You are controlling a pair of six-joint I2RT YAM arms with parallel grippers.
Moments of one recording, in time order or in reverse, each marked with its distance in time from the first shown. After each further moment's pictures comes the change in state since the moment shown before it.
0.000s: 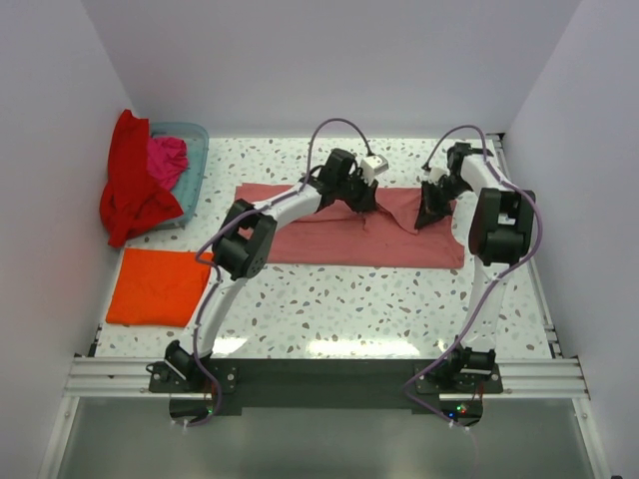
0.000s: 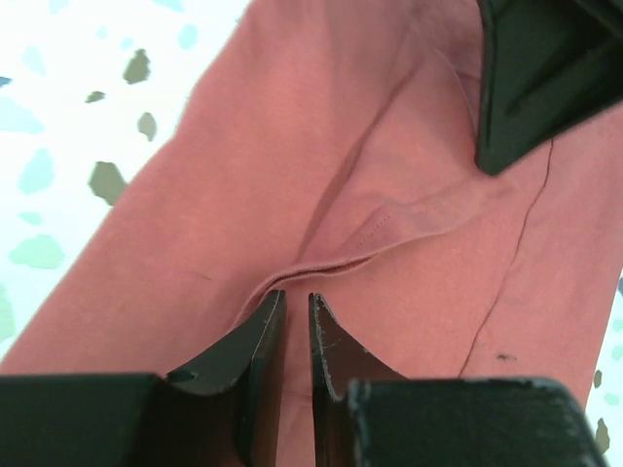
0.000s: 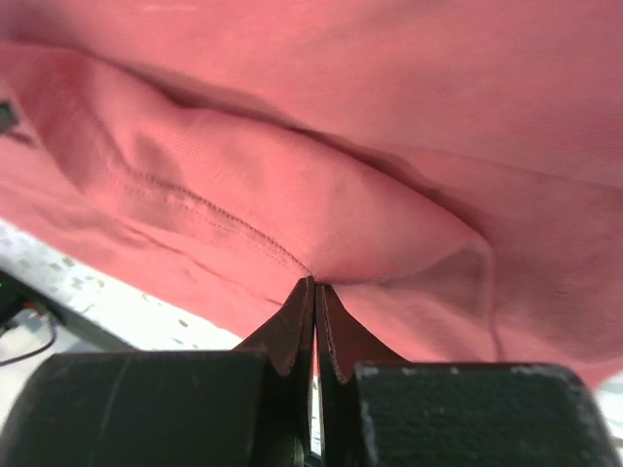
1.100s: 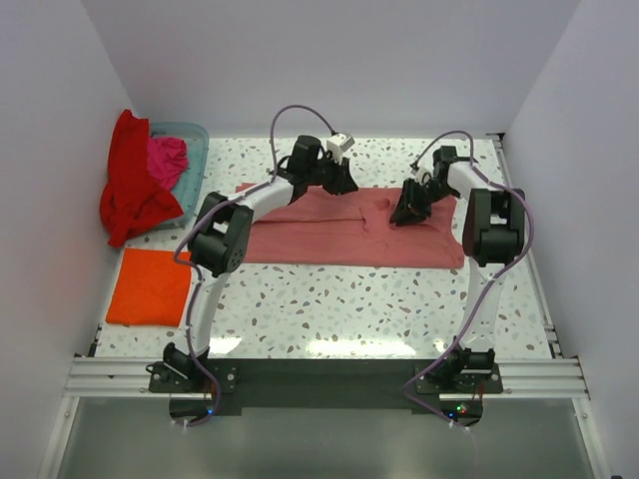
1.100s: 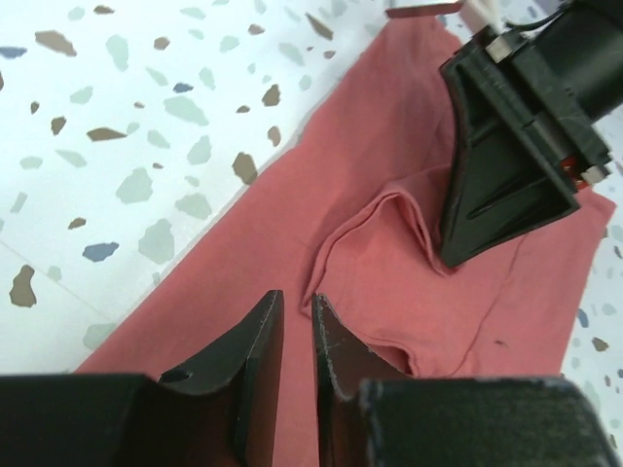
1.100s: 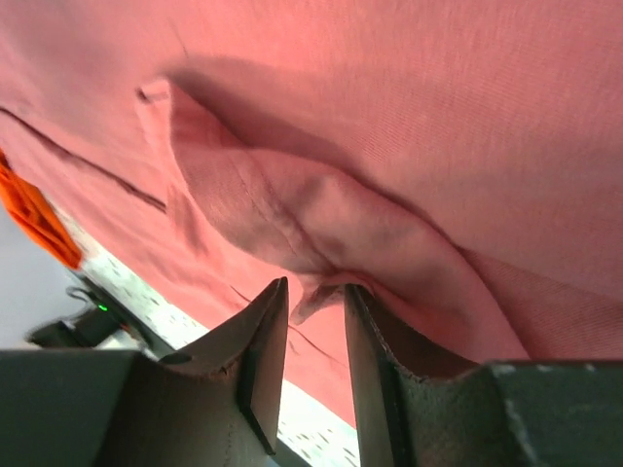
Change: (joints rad) left arm 0.139 -0.124 -0.187 0.198 0.050 -0.197; right arm 0.064 -0.011 -0.115 0.253 -0.199 0.249
